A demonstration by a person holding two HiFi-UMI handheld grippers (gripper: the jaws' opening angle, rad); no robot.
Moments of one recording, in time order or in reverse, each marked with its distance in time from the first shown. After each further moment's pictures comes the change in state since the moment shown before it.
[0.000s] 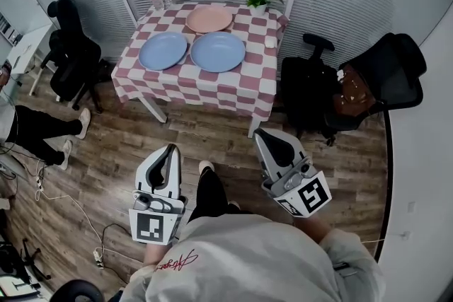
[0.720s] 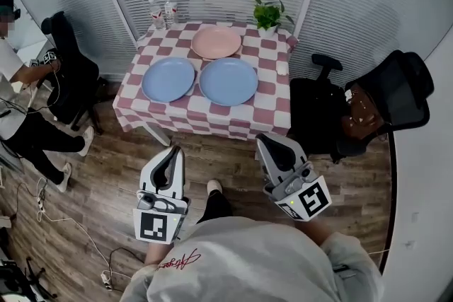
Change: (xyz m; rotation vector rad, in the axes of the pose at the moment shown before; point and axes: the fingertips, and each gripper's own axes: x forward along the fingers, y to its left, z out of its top) left arm 0.100 0.098 -0.028 0.003 -0.046 -0.047; right arm 0.114 -0.055 -0.037 -0.038 -0.001 -0.036
